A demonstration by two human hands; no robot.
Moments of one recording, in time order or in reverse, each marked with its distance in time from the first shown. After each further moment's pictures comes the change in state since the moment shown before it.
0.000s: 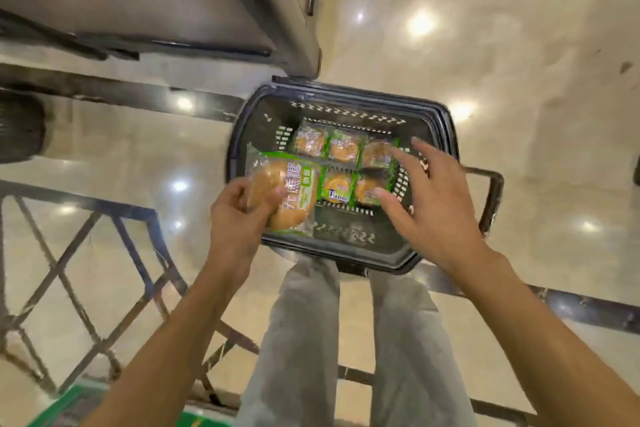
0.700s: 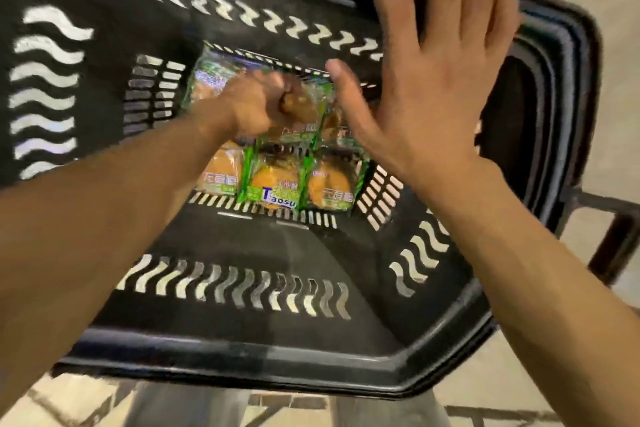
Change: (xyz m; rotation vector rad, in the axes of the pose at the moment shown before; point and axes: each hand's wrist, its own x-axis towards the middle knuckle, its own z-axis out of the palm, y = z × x) left_hand 0.363 -0.216 0.221 1.186 -0.759 0.331; right_hand 0.173 0.130 0.216 -0.388 0.471 -0.203
